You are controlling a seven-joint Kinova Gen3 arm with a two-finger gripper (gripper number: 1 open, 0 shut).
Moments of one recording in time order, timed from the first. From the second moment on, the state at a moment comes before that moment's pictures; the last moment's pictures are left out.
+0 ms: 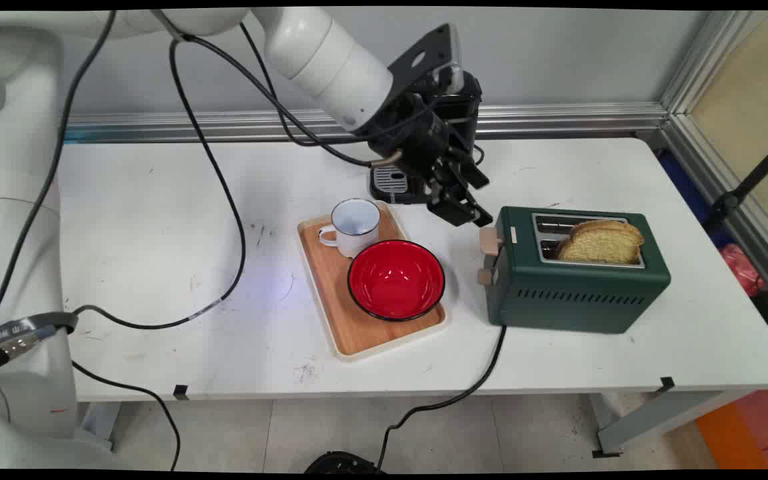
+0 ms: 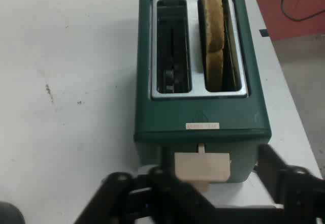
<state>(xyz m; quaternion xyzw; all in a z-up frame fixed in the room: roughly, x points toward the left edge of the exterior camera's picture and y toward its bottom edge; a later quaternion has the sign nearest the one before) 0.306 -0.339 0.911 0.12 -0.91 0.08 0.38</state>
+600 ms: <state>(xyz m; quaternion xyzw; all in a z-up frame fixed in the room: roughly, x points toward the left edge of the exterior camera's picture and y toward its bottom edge) 0.293 -0.349 0.888 0.11 -0.92 0.07 0.36</state>
